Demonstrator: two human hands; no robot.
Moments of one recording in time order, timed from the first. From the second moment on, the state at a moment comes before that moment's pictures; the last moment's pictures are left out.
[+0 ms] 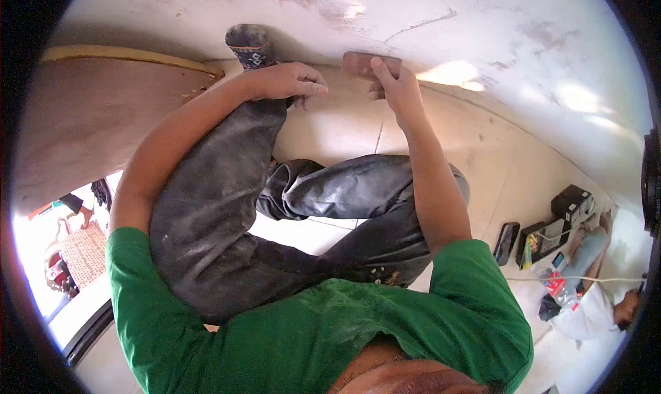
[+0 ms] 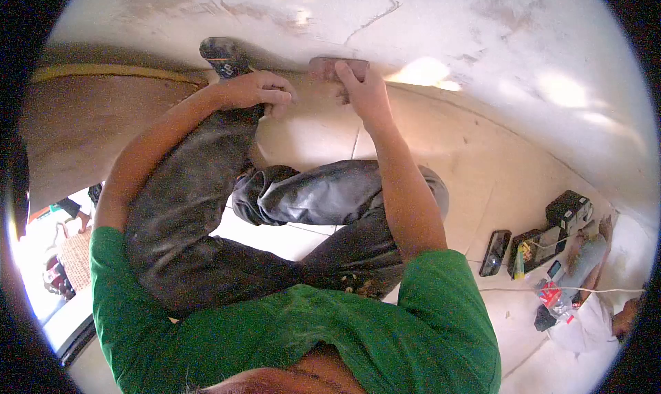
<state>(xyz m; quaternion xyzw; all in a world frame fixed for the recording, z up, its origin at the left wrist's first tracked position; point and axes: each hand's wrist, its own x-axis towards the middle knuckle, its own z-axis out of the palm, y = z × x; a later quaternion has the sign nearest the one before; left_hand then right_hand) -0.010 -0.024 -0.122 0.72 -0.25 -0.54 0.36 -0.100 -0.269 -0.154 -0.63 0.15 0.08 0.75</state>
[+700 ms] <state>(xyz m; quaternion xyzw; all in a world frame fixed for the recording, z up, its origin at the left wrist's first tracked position) -0.011 -0.028 -0.118 0.74 -0.22 -0.52 0.36 -0.095 -0.268 -0.174 -0.70 0.12 0.01 0.70</state>
